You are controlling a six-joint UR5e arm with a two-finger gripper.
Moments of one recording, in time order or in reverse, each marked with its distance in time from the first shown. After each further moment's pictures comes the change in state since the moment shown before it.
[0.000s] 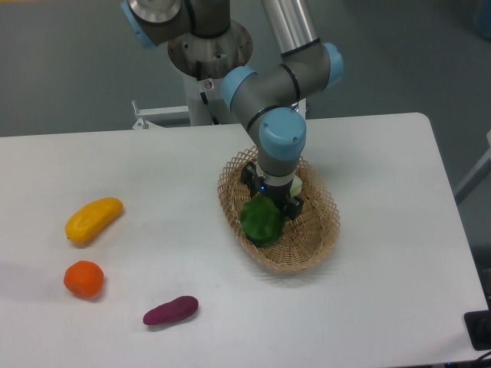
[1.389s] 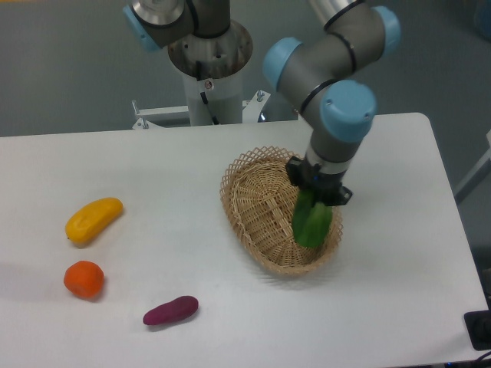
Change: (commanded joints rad) arm 0.162 0.008 0.394 -0.357 -0.057 0.040
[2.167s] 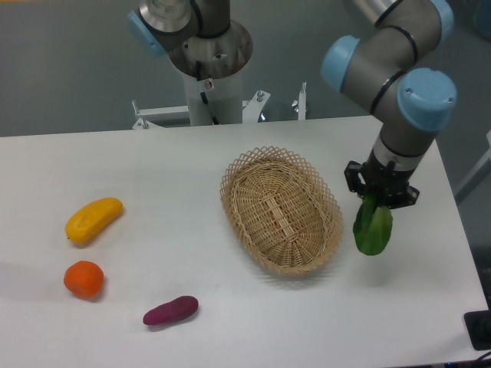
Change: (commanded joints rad) arm 0.078 -0.103 0.115 0.011 0.008 0.008
